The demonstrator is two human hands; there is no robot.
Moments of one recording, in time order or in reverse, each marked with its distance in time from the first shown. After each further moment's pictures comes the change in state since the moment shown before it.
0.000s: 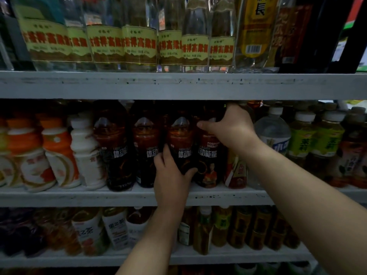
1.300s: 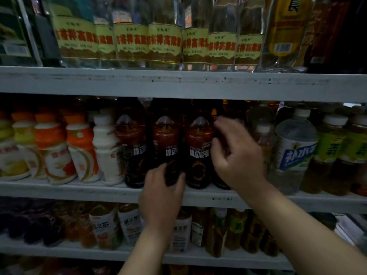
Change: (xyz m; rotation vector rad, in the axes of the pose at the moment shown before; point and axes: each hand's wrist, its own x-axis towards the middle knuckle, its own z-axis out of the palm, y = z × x) left_hand -0.014 -0.052 -0.046 0.194 0.181 -0.031; right_hand -0.072 -0.009 0.037 -0.049 0.287 -0.570
